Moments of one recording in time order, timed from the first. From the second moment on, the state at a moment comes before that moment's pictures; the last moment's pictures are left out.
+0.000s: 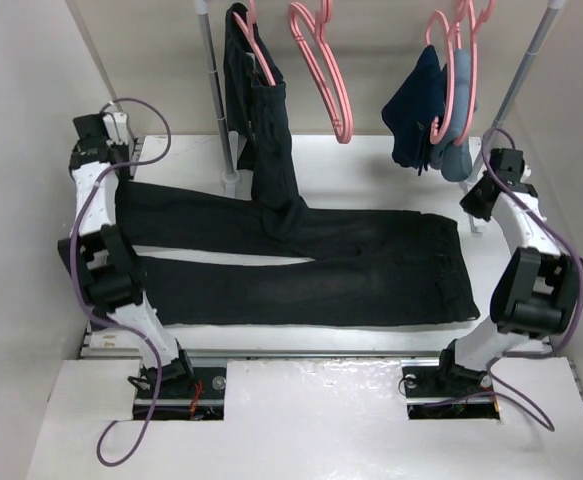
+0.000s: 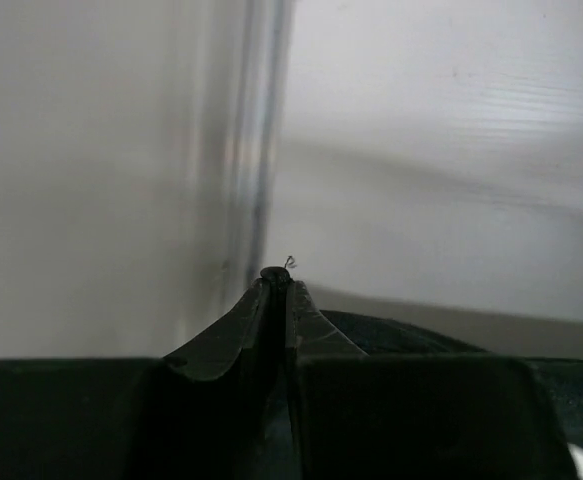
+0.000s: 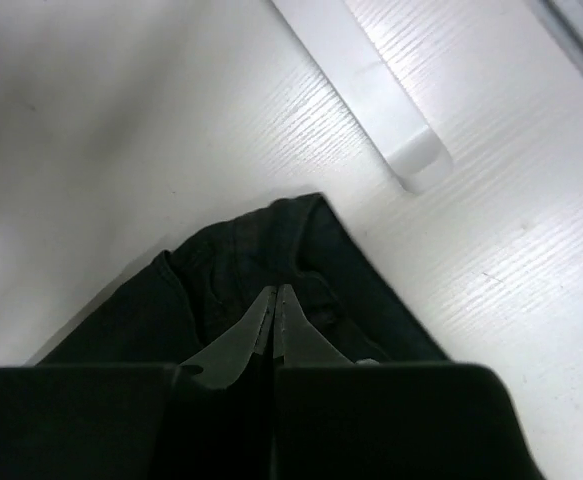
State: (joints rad) left arm 0.32 1.92 1.72 -0.59 0.02 0.27; right arm -0.24 1.66 1.29 -0.55 0.13 0.51
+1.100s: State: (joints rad) left arm 0.30 1.76 1.42 -0.57 0.04 0.37; right arm -0.24 2.02 1.47 -0.52 -0.09 0.52
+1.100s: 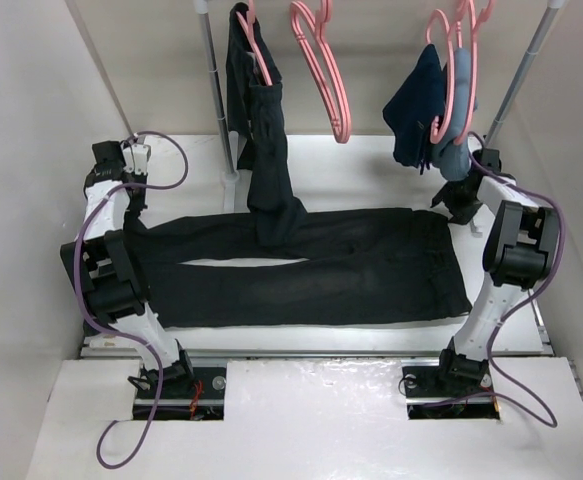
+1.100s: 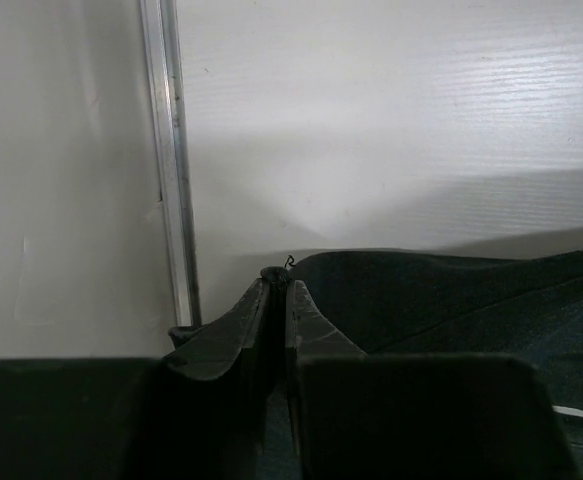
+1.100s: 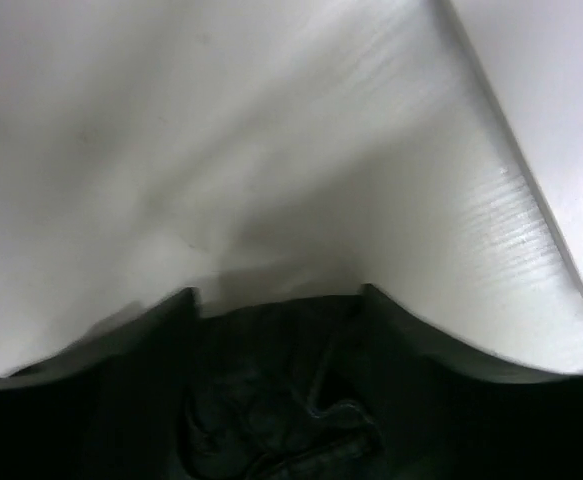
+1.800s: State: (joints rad) left arm 0.30 1.43 1.12 -0.67 -0.11 0.66; right arm -0.42 1.28 1.00 -0.55 -0.02 0.58
